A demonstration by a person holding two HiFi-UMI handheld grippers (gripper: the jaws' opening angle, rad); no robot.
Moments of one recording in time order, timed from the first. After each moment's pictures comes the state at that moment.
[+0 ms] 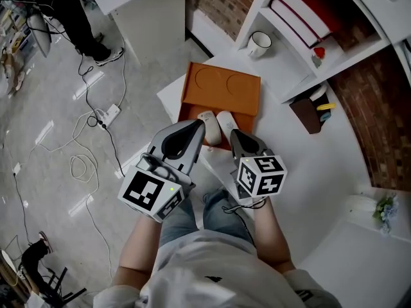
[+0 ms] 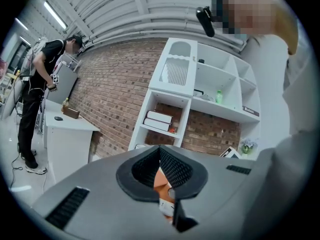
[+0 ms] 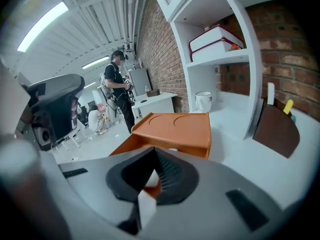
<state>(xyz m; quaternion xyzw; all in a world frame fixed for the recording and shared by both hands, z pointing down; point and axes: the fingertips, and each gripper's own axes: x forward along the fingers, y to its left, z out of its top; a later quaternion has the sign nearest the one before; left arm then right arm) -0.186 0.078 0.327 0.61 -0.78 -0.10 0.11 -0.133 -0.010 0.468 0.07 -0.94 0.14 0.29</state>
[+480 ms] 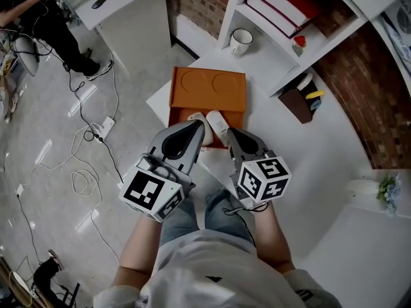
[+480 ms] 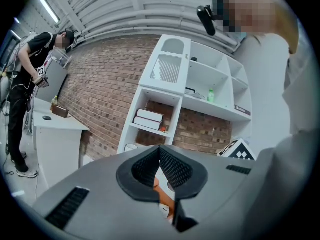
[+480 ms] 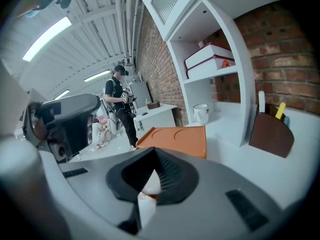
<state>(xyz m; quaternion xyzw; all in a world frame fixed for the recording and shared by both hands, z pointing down) -0.168 0.058 0.320 0.65 -0.75 -0.09 0.11 -0.120 -0.012 0.427 0.08 -0.96 0.16 0.22</state>
